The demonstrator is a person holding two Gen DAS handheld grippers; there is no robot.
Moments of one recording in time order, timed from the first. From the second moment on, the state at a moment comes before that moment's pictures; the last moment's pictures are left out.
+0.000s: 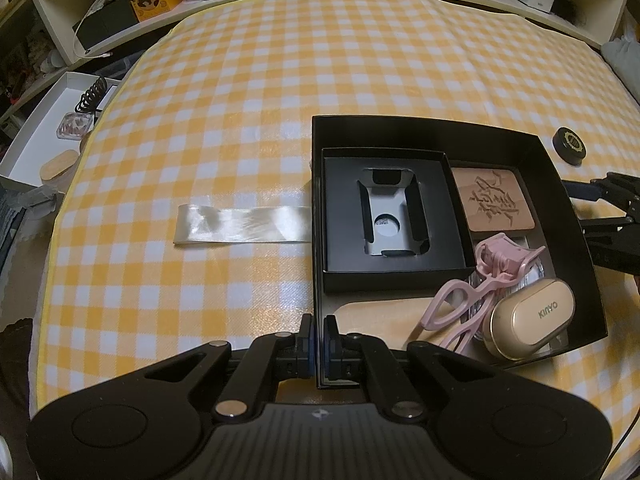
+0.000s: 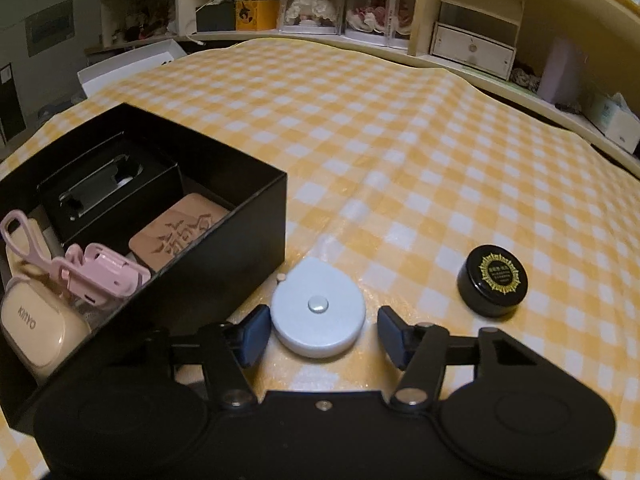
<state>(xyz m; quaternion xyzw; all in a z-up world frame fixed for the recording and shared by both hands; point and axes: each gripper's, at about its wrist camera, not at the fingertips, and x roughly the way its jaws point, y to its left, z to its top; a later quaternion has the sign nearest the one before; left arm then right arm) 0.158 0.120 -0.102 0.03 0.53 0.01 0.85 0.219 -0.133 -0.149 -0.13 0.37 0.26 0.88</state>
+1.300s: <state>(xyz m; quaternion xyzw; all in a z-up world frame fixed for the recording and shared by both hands) 0.153 0.132 -0.101 0.00 0.53 0.02 0.85 0.187 -0.049 -0.069 -0.01 0.32 0.33 0.89</state>
